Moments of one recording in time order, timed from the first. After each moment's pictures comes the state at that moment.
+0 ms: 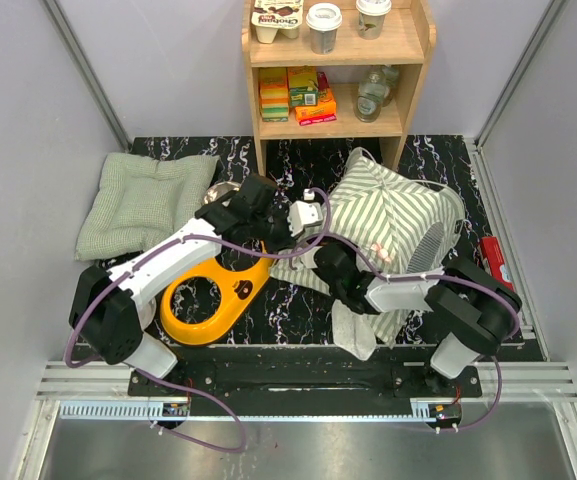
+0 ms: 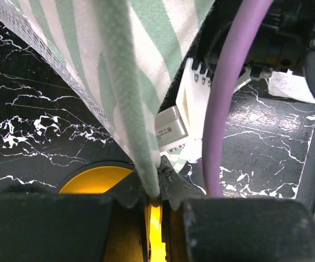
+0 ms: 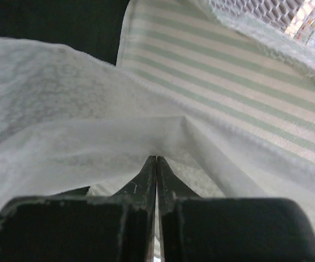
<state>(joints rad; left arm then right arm) -0.68 1.51 1.24 -0.55 0.44 0.55 0.90 1.62 0.65 0.44 0.92 -1.26</state>
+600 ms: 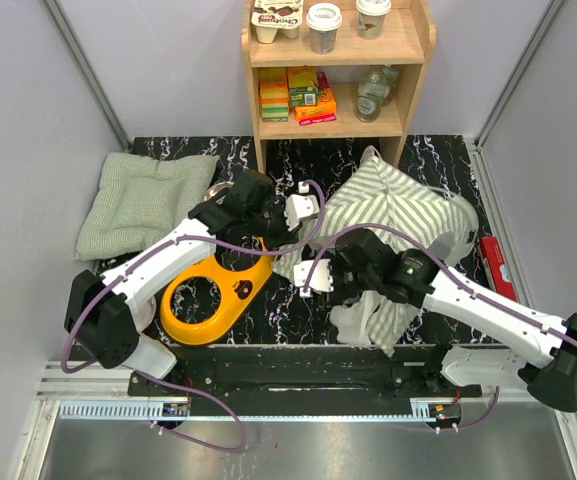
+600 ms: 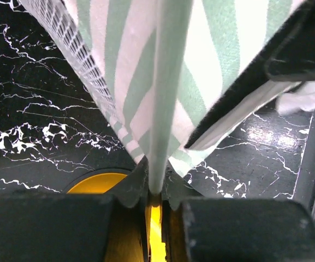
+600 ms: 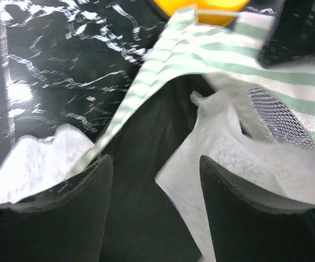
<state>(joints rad) -0.66 1.47 1.24 -0.51 0.48 0.51 0.94 1.14 0.99 -0.63 -0.05 -0.82</state>
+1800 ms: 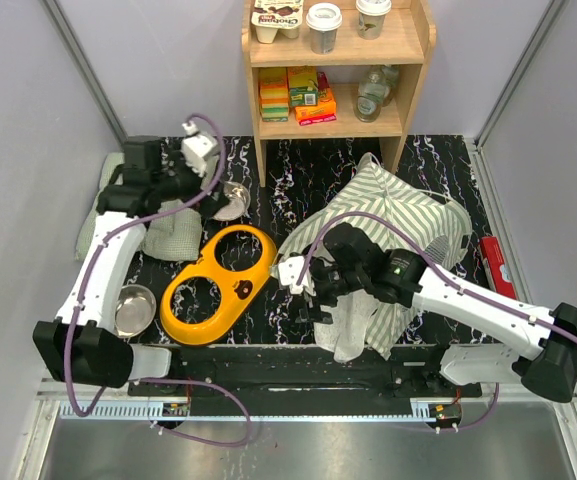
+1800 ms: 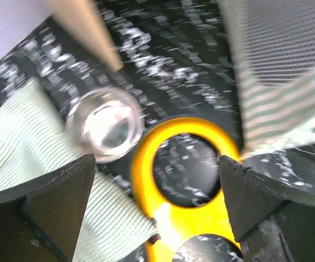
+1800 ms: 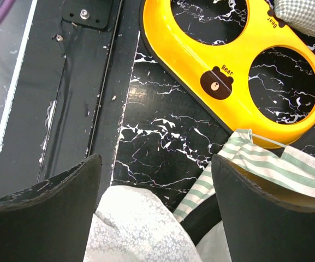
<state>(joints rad) -0.17 1.32 1.36 -0.66 0.59 0.44 1.00 1.22 1.05 -0.52 -0.52 -0.59</state>
